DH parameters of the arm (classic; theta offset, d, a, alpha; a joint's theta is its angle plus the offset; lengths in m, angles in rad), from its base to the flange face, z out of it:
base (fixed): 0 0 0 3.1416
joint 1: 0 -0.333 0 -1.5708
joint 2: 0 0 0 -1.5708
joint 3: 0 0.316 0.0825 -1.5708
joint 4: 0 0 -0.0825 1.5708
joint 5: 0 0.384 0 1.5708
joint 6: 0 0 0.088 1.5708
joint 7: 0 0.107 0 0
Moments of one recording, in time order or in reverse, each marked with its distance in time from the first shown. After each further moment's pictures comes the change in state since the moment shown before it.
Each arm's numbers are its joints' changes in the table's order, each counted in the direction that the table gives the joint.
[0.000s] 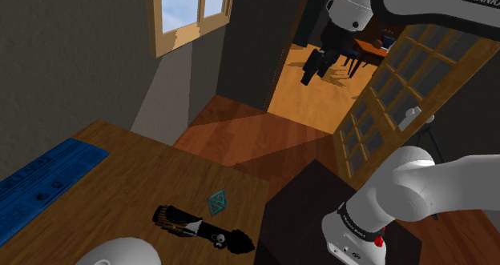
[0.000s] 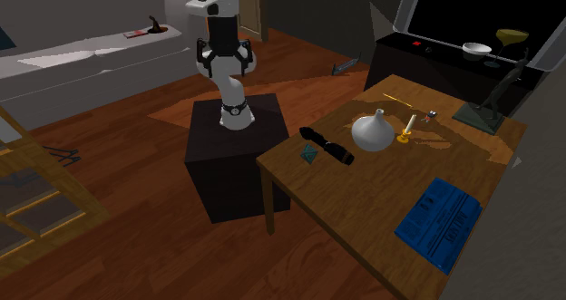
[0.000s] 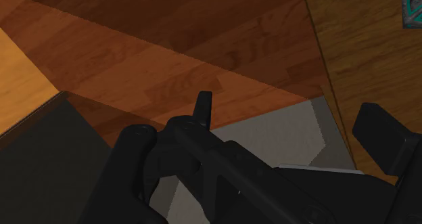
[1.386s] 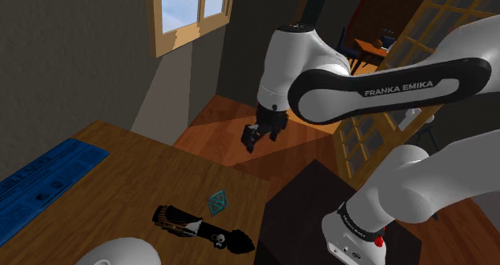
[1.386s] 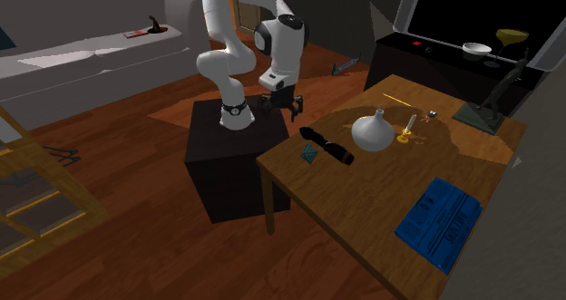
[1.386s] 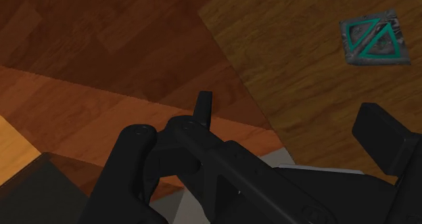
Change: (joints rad) arm -0.069 -0.289 0.339 0.223 0.163 0.369 0.458
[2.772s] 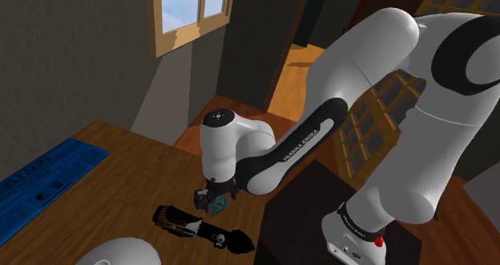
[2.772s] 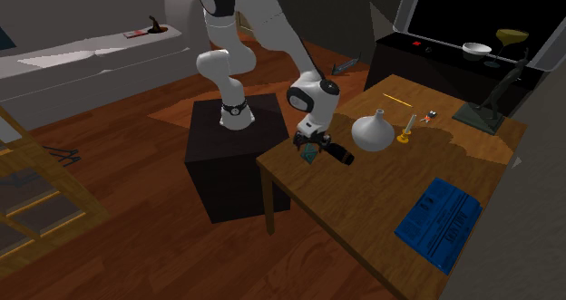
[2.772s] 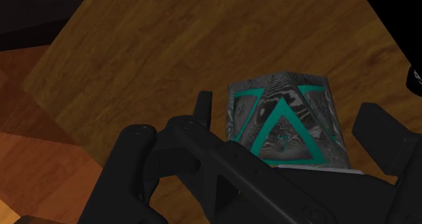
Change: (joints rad) arm -0.048 -0.713 0.170 -0.146 -0.292 0.390 0.586
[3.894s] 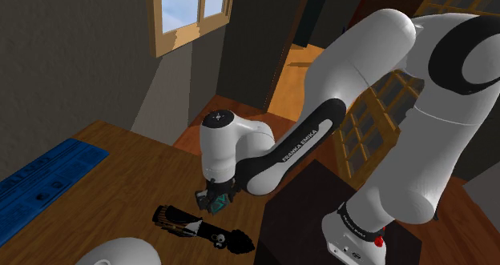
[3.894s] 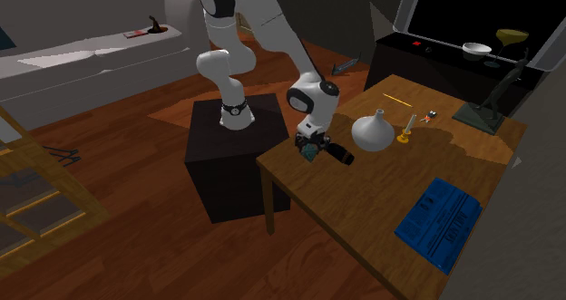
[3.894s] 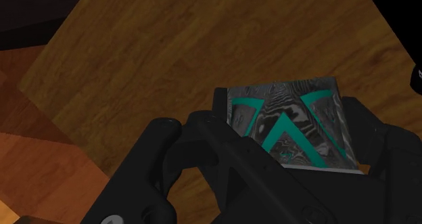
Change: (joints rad) arm -0.001 -0.010 -0.004 -0.002 -0.009 0.006 0.005
